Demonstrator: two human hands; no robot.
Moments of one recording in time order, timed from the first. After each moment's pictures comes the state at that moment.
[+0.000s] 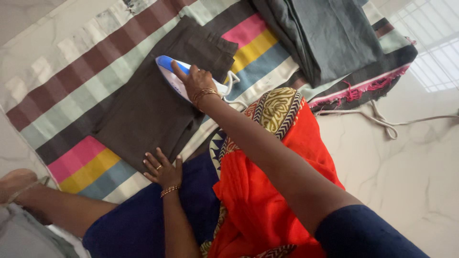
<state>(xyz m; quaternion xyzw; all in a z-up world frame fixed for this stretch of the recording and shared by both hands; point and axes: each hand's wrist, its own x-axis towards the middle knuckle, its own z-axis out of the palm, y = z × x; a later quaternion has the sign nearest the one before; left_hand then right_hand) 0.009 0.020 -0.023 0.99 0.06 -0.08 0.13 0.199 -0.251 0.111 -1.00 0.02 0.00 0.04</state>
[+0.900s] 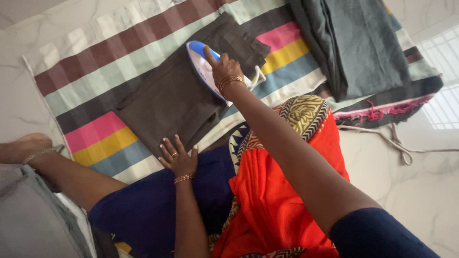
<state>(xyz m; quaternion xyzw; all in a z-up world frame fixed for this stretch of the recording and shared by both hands) 0.004 0.013 -0.017 0.98 0.06 -0.06 0.15 0.217 -0.244 0.136 -1.00 0.01 0.04 0.05</state>
